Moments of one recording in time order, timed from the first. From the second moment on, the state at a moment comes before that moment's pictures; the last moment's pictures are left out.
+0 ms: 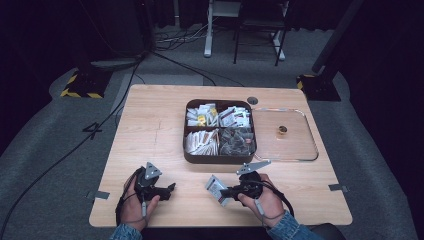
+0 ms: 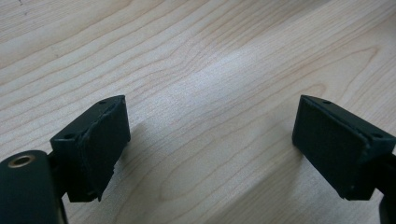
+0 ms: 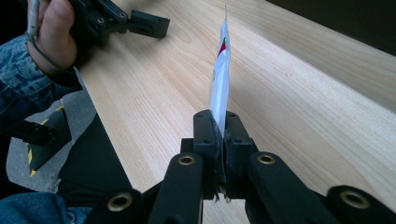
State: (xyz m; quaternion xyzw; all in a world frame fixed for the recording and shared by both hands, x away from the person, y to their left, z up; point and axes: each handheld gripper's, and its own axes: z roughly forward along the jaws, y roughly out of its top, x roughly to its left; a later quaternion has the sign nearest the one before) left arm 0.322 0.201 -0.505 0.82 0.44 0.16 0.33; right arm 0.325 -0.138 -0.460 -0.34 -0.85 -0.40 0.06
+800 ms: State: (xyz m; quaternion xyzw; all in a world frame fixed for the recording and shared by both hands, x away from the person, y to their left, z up) left arm 0.322 0.201 -0.505 0.82 0.44 0.17 0.33; right arm 0.327 -0.138 -0.462 -0.33 -0.84 -0.43 0.01
